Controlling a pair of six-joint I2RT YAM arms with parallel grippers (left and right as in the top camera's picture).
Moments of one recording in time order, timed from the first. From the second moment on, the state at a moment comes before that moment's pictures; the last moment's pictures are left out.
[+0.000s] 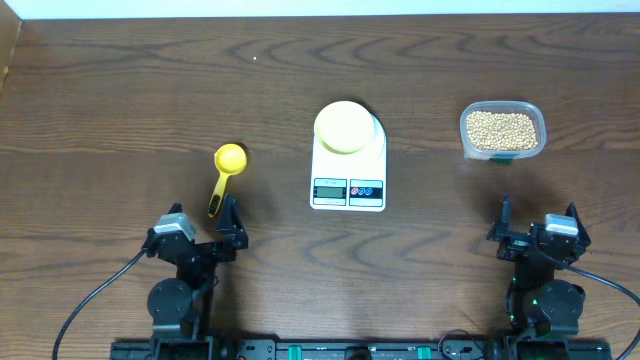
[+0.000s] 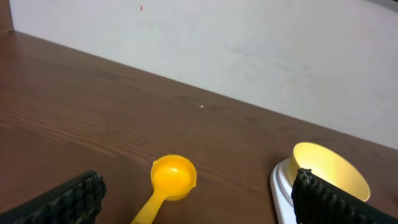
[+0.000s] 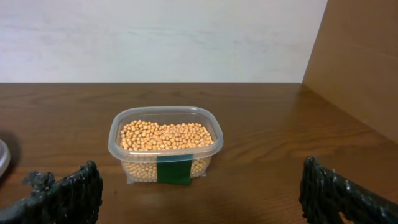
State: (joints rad) left arm 0.00 0.03 0.08 -0.13 0.00 -0.31; right arm 0.00 0.01 0.01 -0.05 0.21 -0.05
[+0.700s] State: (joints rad) left arm 0.01 0.53 0.50 -0.11 -0.08 -0.31; right arm 0.00 0.01 0.01 -0.05 0.21 -0.05
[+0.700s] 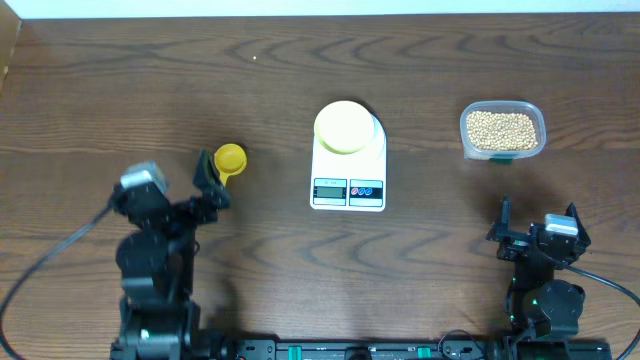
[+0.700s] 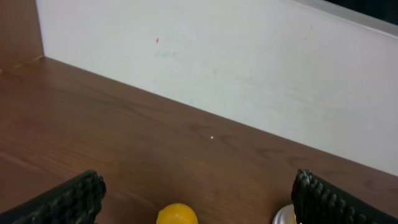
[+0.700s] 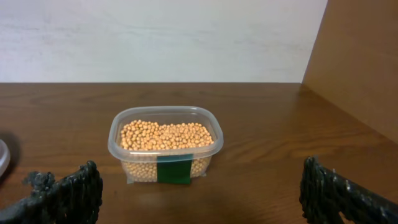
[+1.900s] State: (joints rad) left arm 0.19 1.60 1.39 -0.86 0.23 -0.33; right arm 0.00 0.01 0.01 -0.05 0.21 -0.05
